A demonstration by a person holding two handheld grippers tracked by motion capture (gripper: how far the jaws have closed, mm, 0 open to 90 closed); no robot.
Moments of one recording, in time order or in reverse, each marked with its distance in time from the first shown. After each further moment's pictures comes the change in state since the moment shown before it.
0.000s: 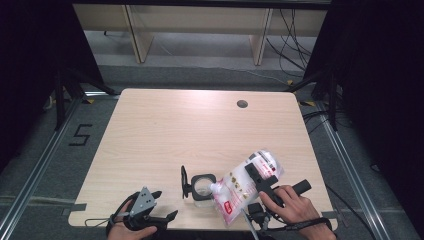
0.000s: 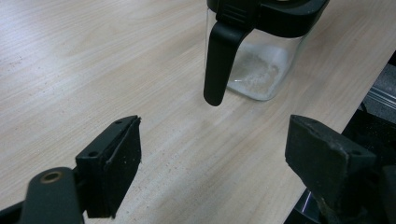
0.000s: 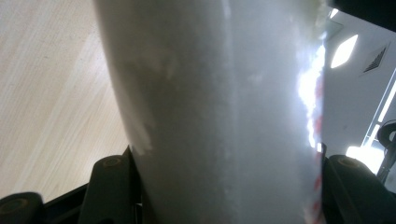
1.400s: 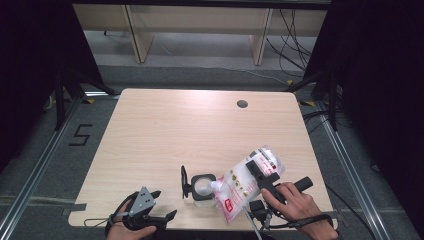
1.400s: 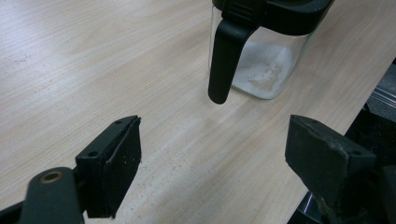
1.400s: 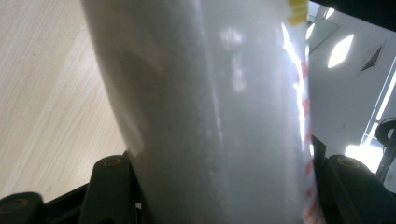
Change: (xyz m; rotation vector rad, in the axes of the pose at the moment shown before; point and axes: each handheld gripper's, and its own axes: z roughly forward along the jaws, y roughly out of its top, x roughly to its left) left arm 0.001 -0.001 -0.001 0.011 0.008 -0.011; right arm -0.004 -0.005 0.001 -0.014 -0.009 0.018
